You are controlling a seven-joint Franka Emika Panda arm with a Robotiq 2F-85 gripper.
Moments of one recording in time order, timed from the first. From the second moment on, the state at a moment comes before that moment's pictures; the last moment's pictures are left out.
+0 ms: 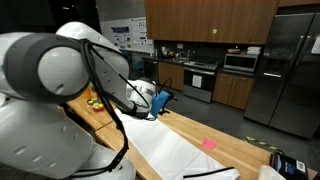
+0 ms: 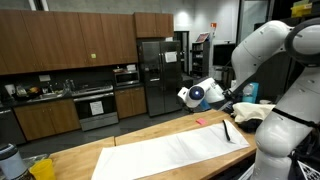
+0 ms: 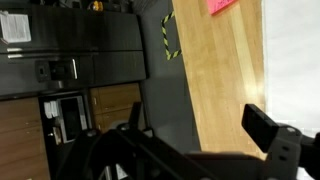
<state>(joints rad) 0.11 -0.37 0.00 -2.68 -1.60 2.54 0.48</state>
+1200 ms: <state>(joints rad) 0.05 -0.54 -0.25 -2.79 -1.40 2.69 0.53</state>
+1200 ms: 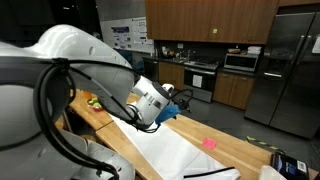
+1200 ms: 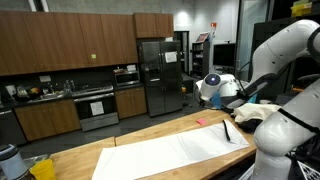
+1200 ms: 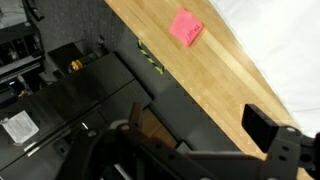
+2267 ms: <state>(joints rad) 0.28 -0.42 -1.14 -2.78 -0.65 2.86 0.12</state>
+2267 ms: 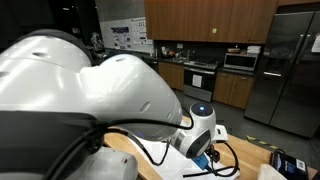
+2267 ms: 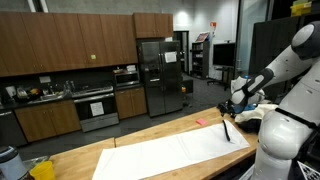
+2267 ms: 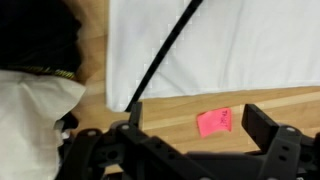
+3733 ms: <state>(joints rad) 0.09 -0.10 -0.76 -2.67 0.02 2.45 -0.07</state>
